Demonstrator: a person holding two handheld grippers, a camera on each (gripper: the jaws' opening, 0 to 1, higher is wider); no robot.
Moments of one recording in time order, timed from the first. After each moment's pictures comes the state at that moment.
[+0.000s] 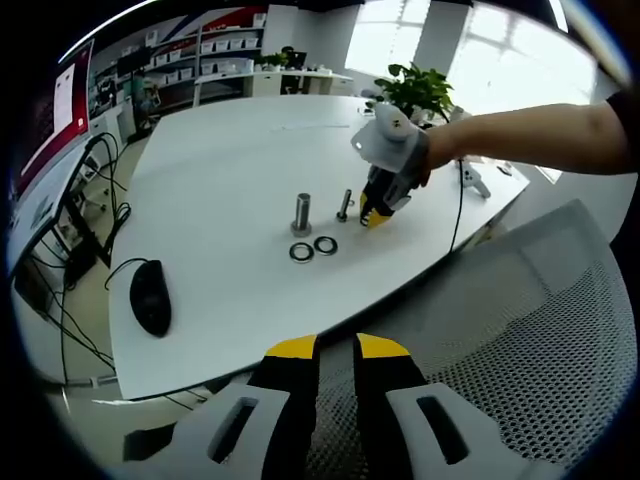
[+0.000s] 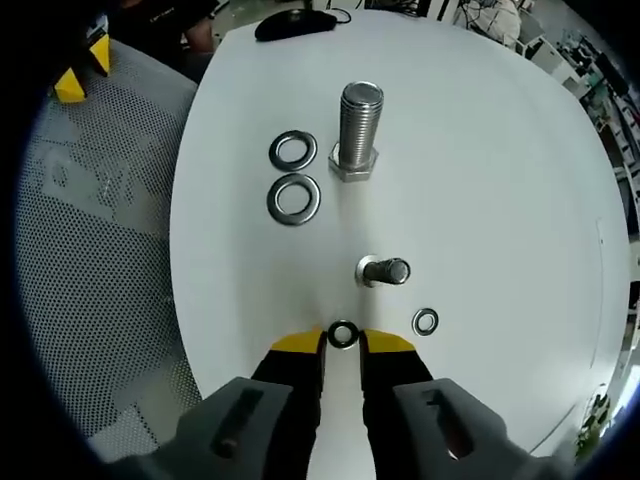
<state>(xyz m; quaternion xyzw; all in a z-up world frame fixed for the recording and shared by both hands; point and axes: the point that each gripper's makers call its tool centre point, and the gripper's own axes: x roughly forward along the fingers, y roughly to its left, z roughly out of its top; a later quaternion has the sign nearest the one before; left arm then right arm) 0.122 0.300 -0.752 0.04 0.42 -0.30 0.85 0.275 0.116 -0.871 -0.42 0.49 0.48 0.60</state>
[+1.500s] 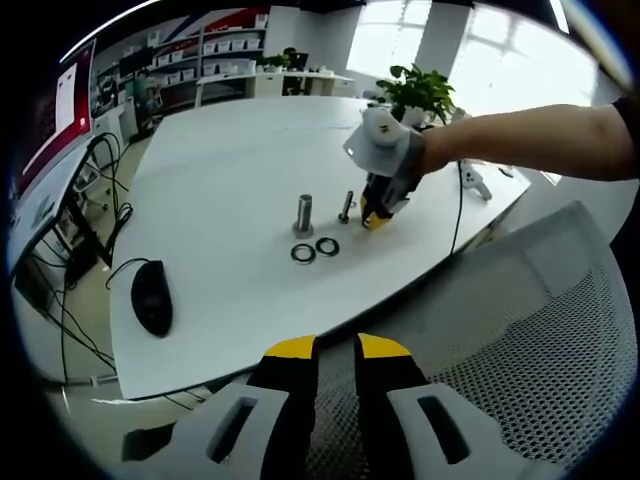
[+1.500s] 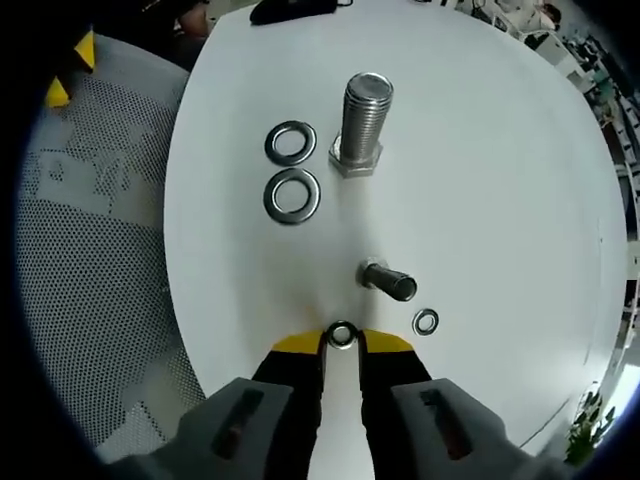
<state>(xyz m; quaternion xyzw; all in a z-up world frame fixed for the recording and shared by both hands) 0.122 0.299 -0.749 0.03 0.42 -0.30 0.86 0.274 0.116 -0.871 -0.43 0.51 0.46 0.58</state>
